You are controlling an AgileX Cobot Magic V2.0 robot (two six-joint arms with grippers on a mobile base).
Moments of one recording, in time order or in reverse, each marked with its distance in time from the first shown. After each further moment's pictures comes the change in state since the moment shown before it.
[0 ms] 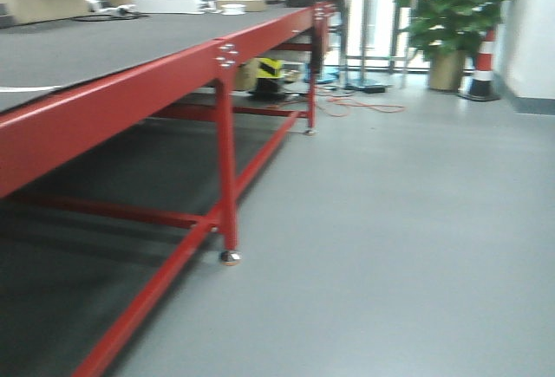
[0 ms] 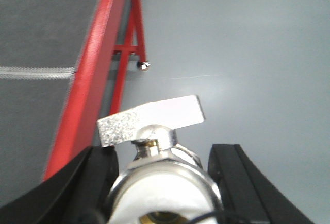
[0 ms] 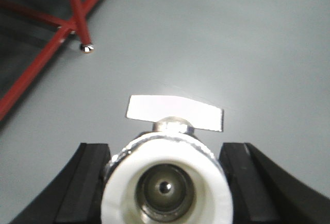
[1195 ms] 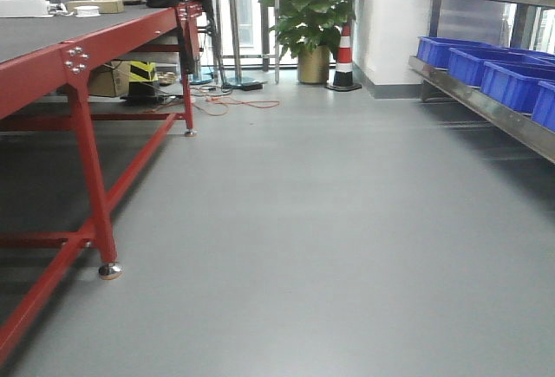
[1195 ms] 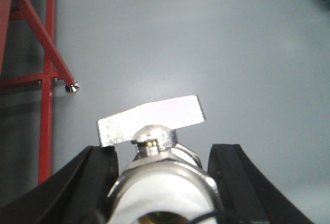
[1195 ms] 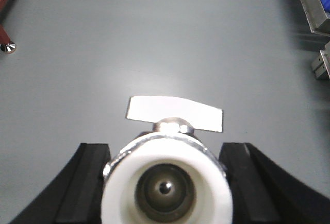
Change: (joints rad) left arm 0.000 0.000 0.000 0.000 0.000 0.000; right arm 0.000 0.000 0.000 0.000 0.000 0.000
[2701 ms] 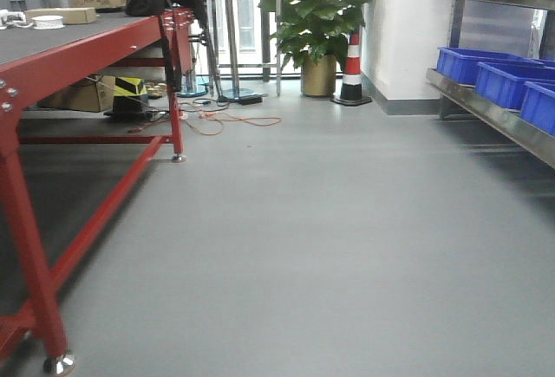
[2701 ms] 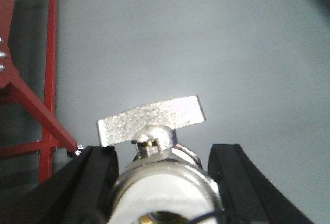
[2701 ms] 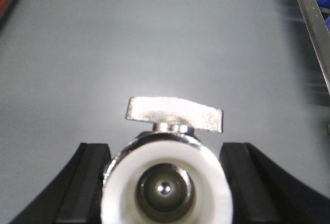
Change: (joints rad) left arm 0.000 0.000 0.000 0.000 0.000 0.000; right arm 0.000 0.000 0.000 0.000 0.000 0.000
